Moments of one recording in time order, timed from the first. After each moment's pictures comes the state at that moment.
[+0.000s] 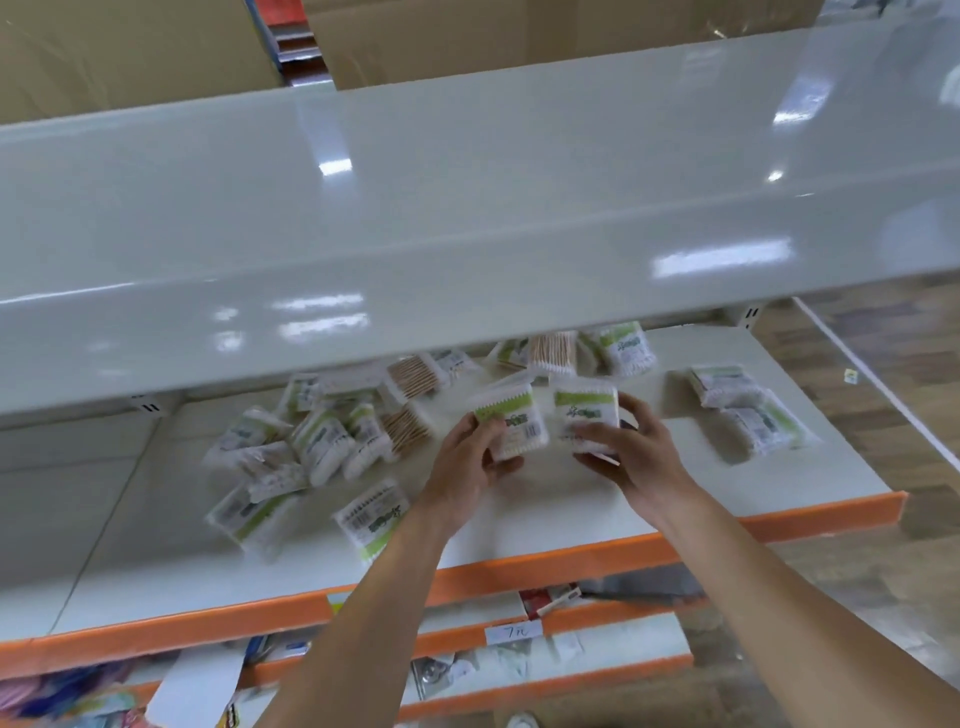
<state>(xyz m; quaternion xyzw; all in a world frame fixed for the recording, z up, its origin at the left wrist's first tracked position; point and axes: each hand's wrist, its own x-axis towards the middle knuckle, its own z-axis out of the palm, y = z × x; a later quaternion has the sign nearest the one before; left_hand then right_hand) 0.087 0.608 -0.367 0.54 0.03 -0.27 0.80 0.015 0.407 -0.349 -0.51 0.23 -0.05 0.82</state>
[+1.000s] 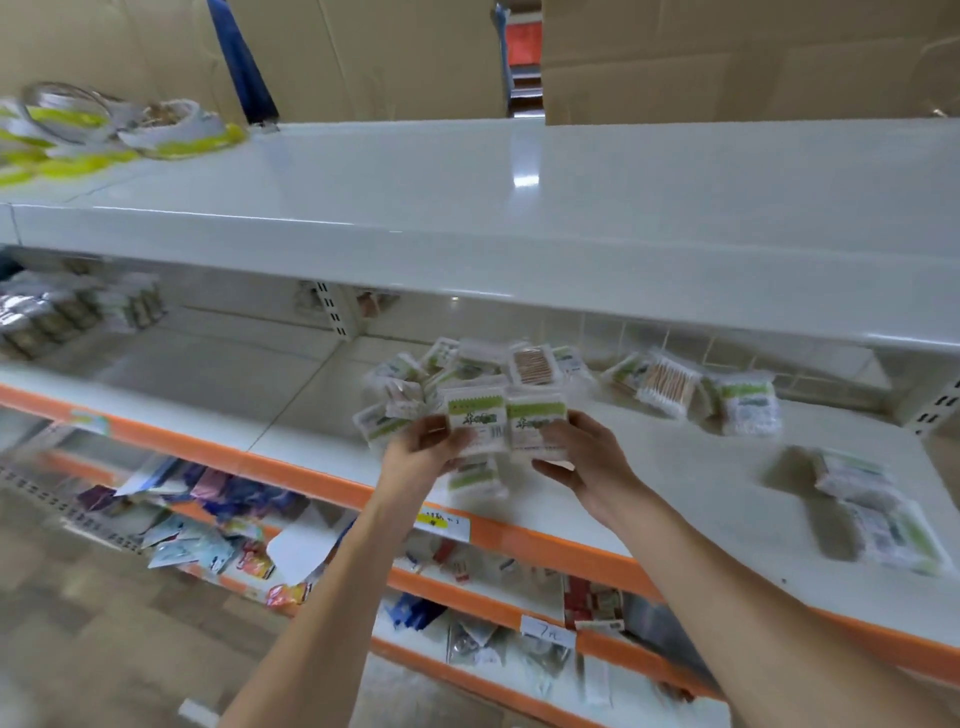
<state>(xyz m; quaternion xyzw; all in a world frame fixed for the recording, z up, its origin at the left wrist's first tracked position) 0.004 0.731 -0.318 0.65 0.14 0.02 0.75 0.038 0.517 -0.320 -0.59 0.09 0.16 0.79</state>
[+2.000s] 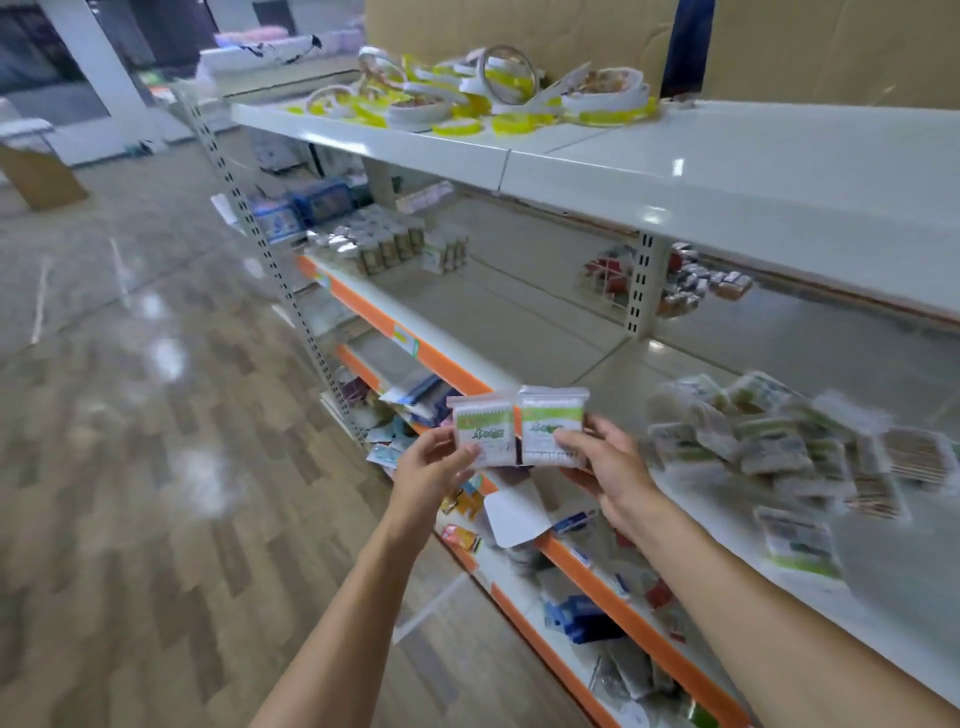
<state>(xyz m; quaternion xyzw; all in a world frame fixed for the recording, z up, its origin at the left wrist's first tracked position) -0.135 1.017 -0.333 0.59 0.28 0.22 0.72 0.006 0.842 -0.324 -0.59 -0.07 0.31 0.74</state>
